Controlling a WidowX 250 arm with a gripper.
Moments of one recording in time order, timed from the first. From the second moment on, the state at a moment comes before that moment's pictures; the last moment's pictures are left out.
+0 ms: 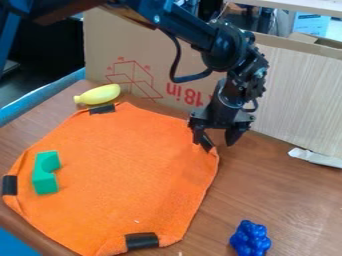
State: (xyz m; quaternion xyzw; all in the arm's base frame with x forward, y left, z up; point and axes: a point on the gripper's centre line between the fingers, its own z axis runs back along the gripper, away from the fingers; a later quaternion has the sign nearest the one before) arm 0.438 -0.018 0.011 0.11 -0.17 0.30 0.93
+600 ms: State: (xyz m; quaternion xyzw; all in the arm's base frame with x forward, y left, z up) arm 0.420 -0.011 0.005 0.11 -0.15 0.29 0.94
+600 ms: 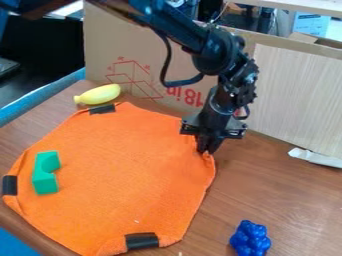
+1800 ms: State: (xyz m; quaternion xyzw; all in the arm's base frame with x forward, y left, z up) arm 0.296 0.097 0.106 -0.01 -0.17 0.36 0.91
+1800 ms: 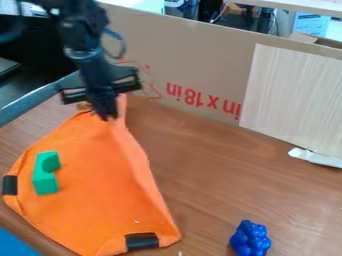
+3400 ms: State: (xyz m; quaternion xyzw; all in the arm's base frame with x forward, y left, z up) arm 0.190 0.209 0.090 0.01 -0.09 0.38 0.92
